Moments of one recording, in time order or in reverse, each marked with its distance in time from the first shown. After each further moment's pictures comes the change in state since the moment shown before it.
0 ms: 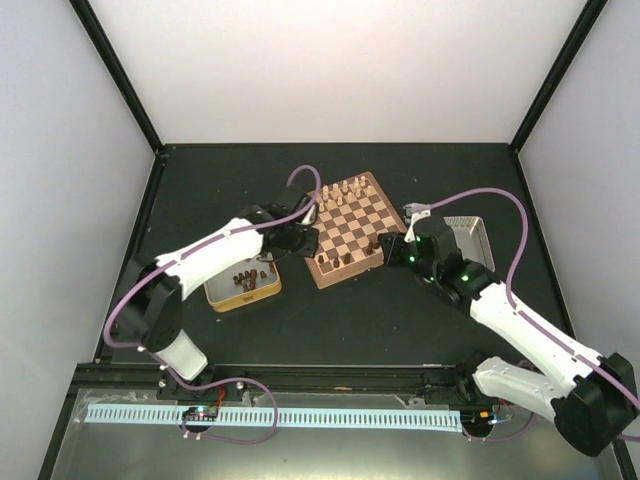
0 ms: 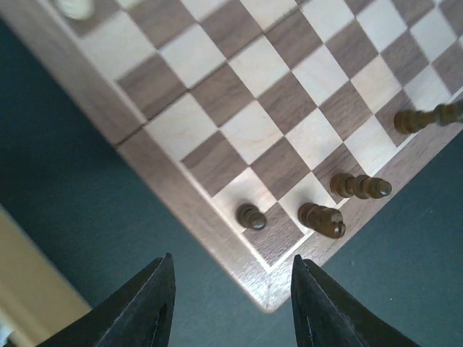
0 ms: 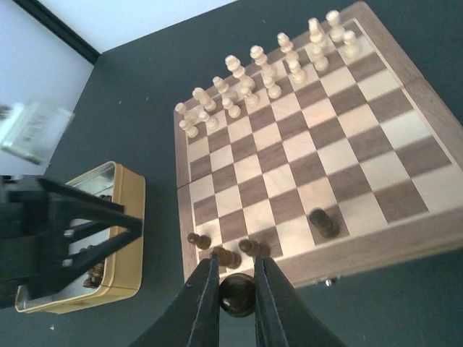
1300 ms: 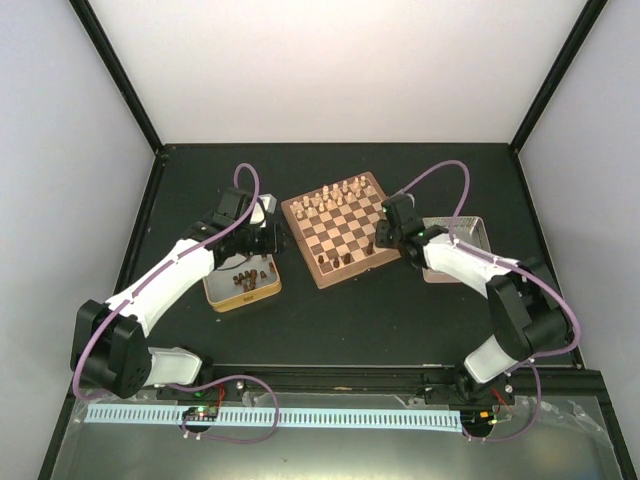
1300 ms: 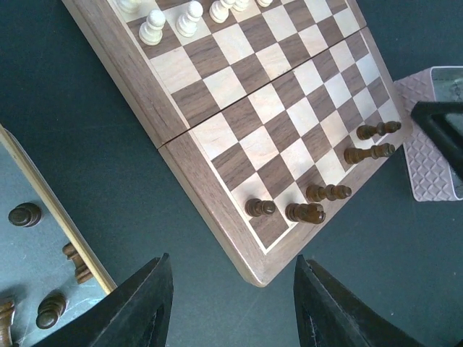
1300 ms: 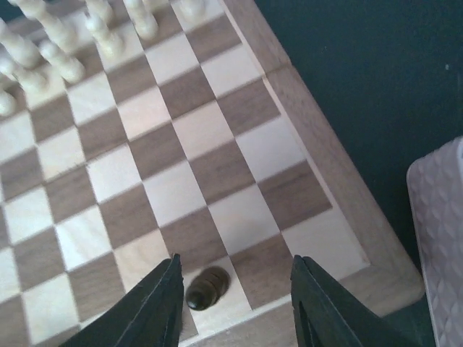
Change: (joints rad) left arm 0.267 -0.356 -0.283 0.163 0.282 -0.016; right arm -0.079 0.590 0.189 0.060 0.246 -0.158
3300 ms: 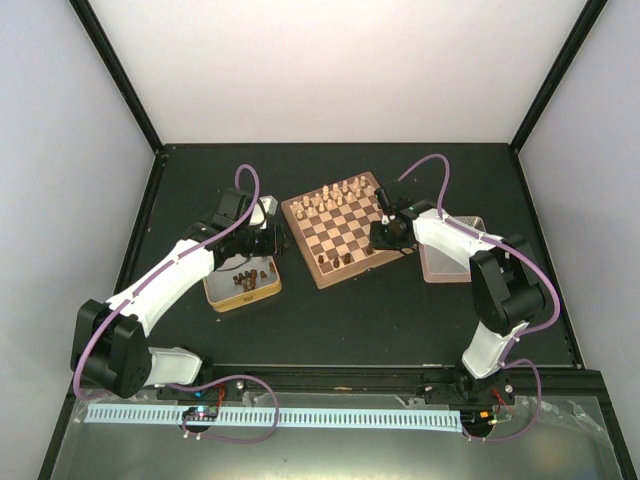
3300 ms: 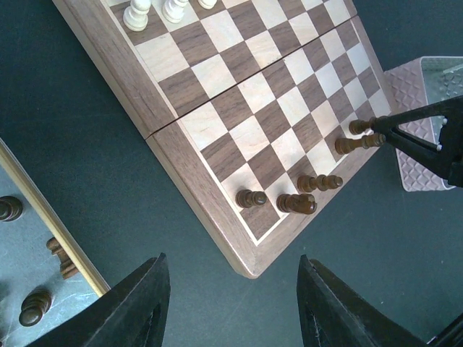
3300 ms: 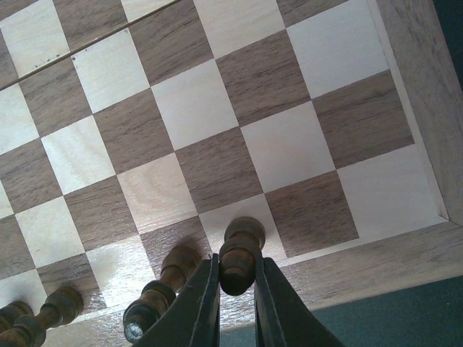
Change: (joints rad) left arm 0.006 0.000 -0.011 0.003 0.042 0.000; right arm -0.053 0.166 0.271 -0.393 -0.251 -0.054
